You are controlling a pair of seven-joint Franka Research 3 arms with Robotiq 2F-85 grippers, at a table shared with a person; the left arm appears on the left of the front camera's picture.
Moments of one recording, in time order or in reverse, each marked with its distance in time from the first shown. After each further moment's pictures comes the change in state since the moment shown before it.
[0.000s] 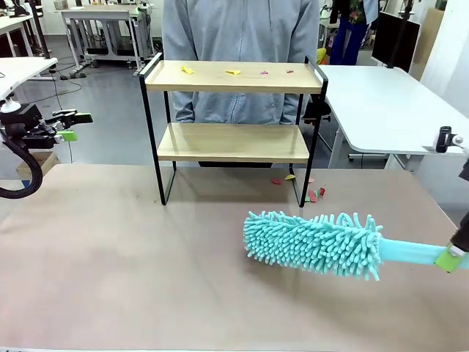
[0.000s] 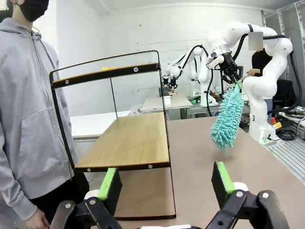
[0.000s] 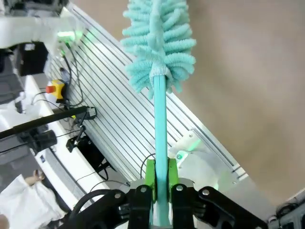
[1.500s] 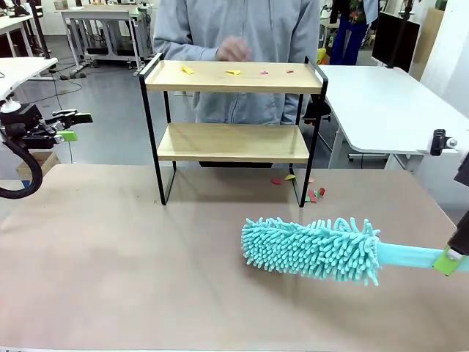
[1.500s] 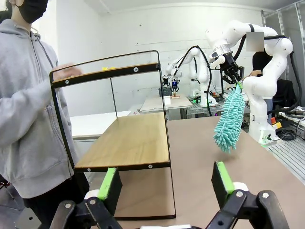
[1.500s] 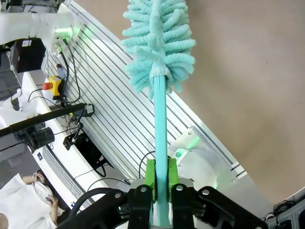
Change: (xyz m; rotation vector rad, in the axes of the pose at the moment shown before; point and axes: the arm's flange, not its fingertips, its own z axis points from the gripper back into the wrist) left arm 0.000 0.000 0.000 0.000 0.000 0.000; right arm 0.003 0.005 -0.004 -0.014 0.020 0.008
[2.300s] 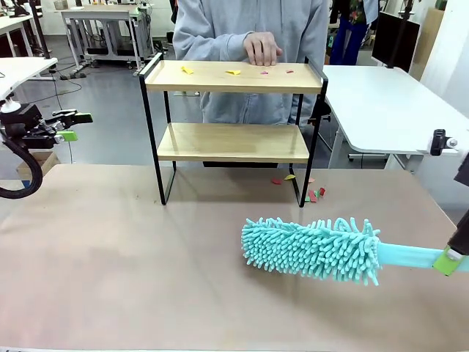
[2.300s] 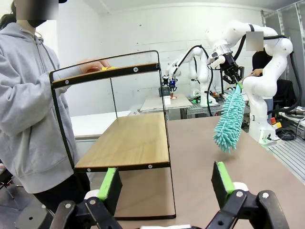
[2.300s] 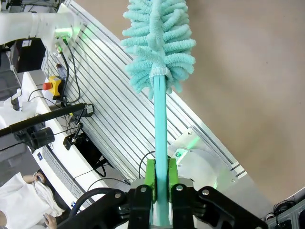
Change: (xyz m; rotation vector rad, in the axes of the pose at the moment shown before) left arm 0.000 0.000 0.000 0.000 0.000 0.000; right arm 0.000 0.000 0.000 0.000 0.000 0.000
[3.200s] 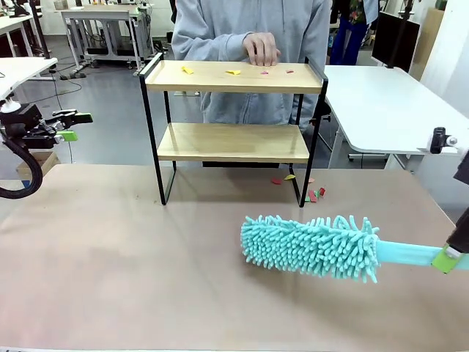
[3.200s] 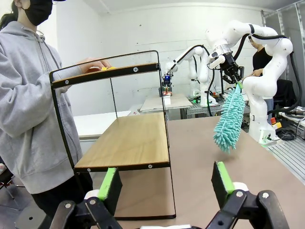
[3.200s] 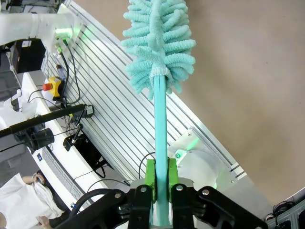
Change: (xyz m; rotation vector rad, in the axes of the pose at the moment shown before) left arm 0.000 0.000 0.000 0.000 0.000 0.000; right arm 0.002 0.002 0.003 -0.007 -0.011 0.004
